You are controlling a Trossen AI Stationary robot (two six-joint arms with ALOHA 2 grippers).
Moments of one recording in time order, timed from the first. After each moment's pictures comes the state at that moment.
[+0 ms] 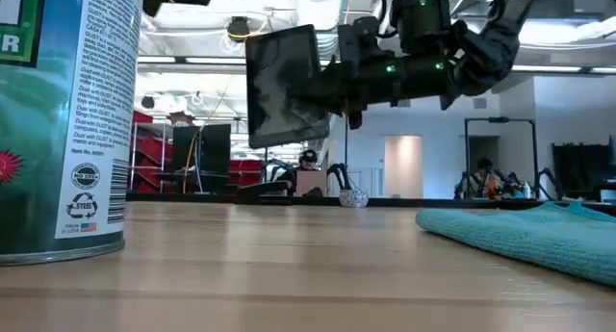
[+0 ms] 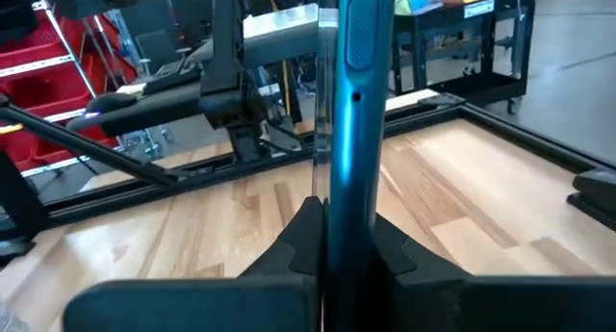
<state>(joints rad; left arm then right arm) -0.37 0.85 0.79 -0.39 -0.64 -0.20 -0.11 1.81 0.76 0.99 0.02 0.20</state>
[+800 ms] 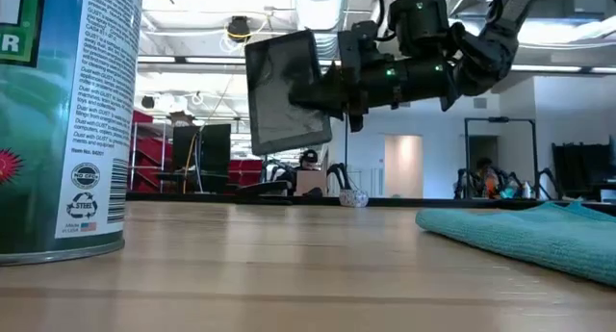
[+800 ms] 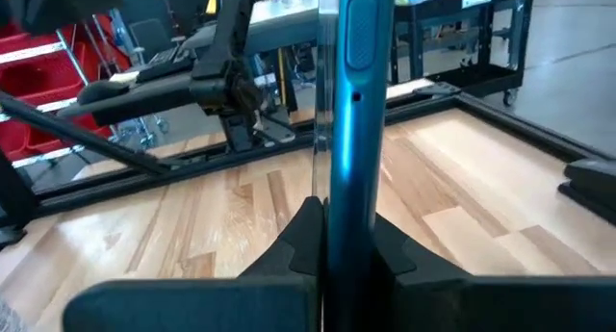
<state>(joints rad) -0.56 0.77 0.78 -0.55 -0.50 -0.31 -0.14 1.81 0.76 1.00 0.01 0.19</state>
